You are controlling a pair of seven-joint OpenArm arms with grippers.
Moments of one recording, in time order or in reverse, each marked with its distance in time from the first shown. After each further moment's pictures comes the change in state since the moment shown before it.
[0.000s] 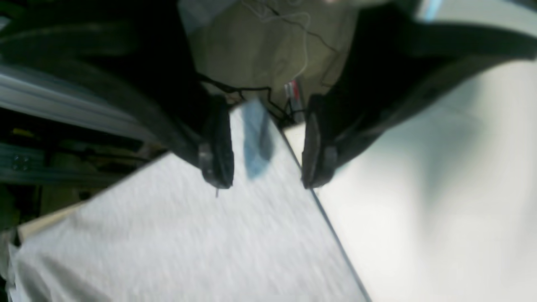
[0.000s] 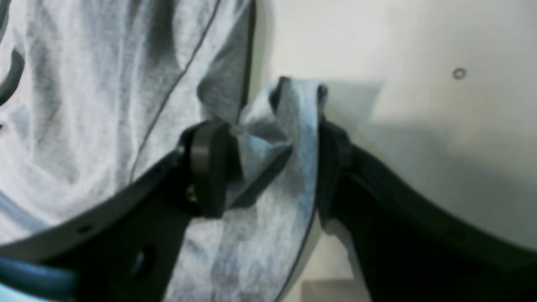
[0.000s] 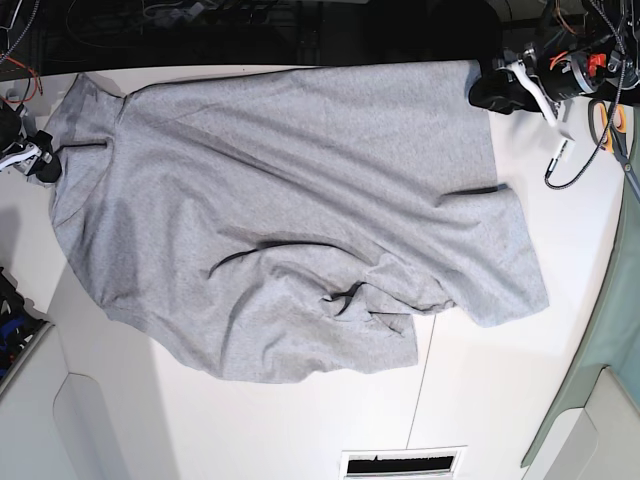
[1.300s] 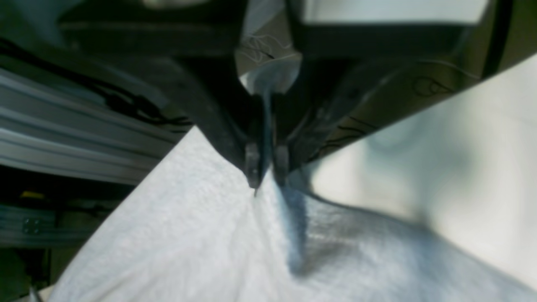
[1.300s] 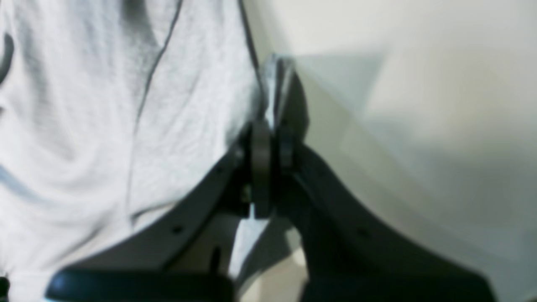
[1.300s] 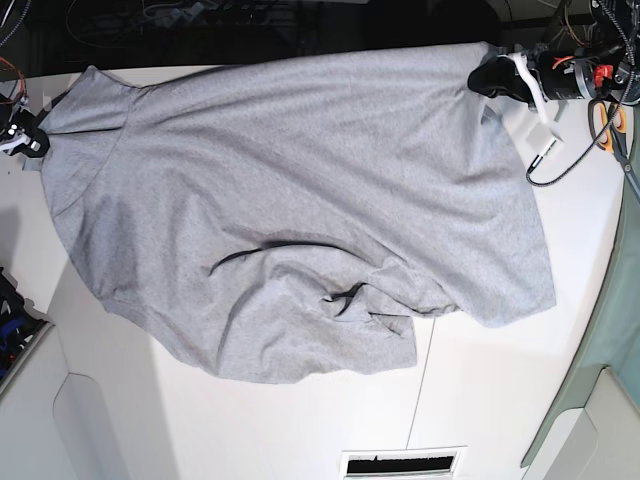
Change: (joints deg) left arm 0.1 -5.4 4.7 3.4 -8.6 -0.2 11.2; right arm -0.9 0.6 9.9 2.4 6.3 0.3 -15.5
